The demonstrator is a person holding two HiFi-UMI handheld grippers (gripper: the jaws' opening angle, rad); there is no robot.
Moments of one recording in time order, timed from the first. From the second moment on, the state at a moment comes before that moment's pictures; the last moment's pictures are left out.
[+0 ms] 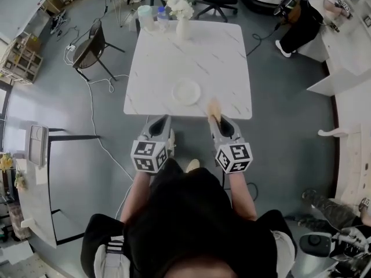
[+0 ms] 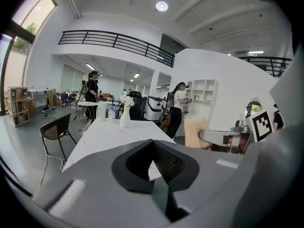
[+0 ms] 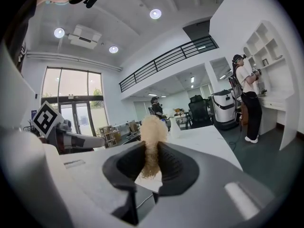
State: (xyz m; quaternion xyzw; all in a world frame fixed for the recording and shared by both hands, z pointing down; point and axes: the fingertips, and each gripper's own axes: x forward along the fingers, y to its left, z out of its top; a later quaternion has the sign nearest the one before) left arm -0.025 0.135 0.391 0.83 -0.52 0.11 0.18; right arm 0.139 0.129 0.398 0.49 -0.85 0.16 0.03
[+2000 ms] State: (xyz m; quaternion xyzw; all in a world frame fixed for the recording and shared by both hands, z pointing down) left arm -0.059 -0.074 0.551 0.83 -0.43 0.19 0.31; right arm 0.072 -0.066 0.525 0.51 -0.81 0.27 0.12
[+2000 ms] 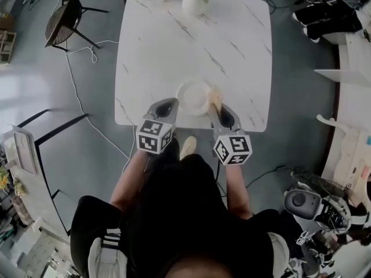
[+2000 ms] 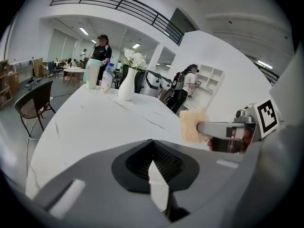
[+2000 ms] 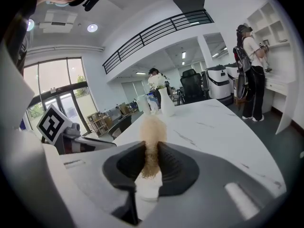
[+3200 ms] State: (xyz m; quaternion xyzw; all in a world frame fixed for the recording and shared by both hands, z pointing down) left arm -0.045 -0.100 0.630 0.79 -0.39 0.28 0.38; right arm 0.067 -0.106 0.555 0.49 -0.81 0.29 0.14
